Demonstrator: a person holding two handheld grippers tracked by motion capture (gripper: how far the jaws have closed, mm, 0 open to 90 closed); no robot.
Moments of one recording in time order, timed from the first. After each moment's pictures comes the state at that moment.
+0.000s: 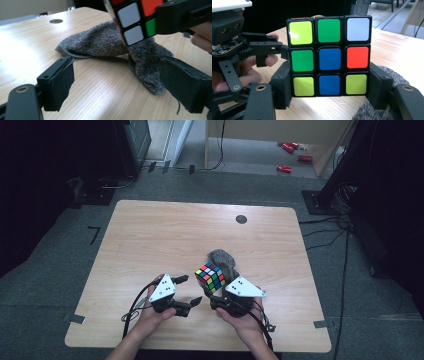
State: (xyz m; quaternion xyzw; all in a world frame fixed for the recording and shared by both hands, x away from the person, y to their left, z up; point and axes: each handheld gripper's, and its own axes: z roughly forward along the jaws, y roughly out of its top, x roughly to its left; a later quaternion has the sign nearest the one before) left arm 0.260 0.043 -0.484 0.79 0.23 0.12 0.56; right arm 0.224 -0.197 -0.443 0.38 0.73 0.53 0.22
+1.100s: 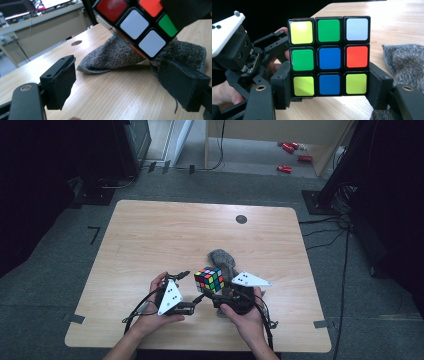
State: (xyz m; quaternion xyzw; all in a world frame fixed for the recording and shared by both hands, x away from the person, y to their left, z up) left arm 0.253 0.029 -0.492 0.77 0.16 0.27 0.55; right arm 0.234 -0.207 -0.441 0.44 0.71 0.54 0.08
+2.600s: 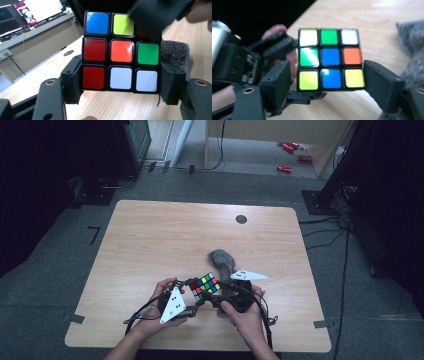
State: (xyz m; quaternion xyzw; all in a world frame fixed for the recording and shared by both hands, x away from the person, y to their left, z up) left arm 0.244 0.024 -0.494 0.77 0.11 0.28 0.56; right arm 0.243 -0.208 -0.443 0.47 0.71 0.52 0.00
